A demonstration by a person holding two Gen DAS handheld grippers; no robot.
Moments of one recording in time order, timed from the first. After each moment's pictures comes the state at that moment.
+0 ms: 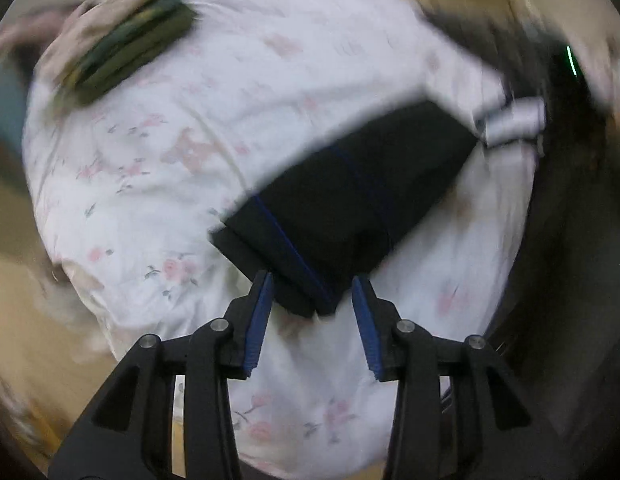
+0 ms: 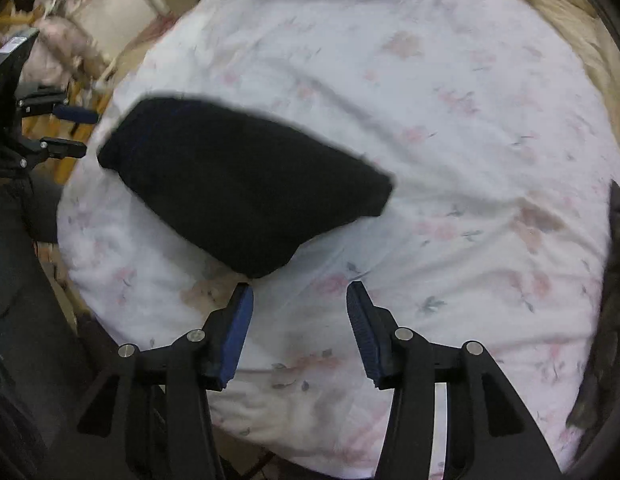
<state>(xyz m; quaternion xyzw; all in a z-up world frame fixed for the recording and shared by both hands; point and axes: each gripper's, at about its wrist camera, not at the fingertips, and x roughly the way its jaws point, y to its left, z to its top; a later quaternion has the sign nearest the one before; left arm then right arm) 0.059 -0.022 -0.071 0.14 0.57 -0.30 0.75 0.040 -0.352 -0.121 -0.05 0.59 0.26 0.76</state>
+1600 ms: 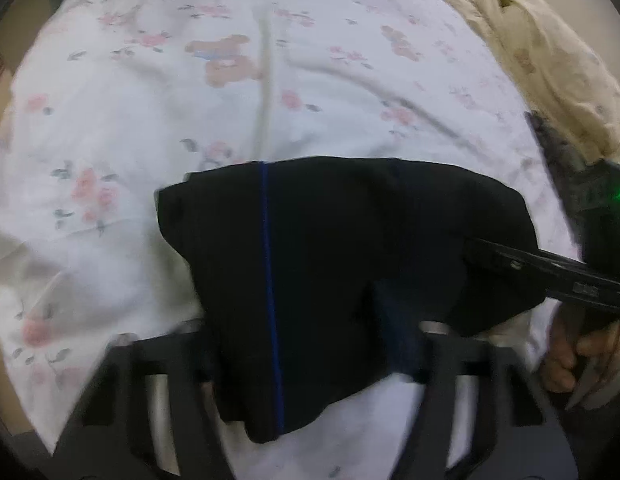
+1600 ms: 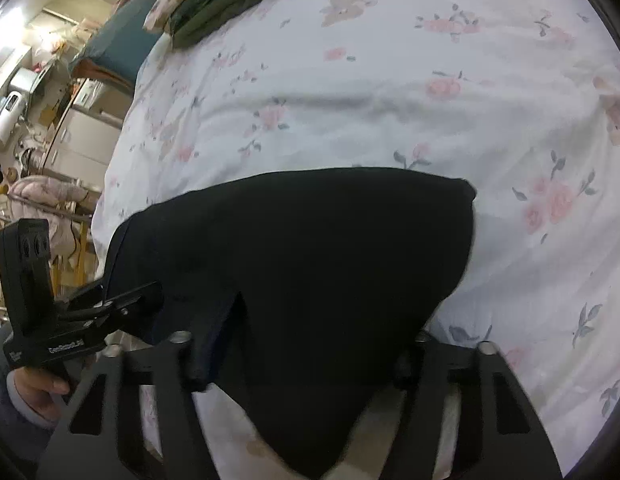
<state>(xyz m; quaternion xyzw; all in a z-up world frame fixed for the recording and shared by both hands) 0.072 -0.040 -0.171 -0.06 0.60 -0.17 0.78 0.078 -0.324 -0.198 0.20 0.59 0.19 0.76</state>
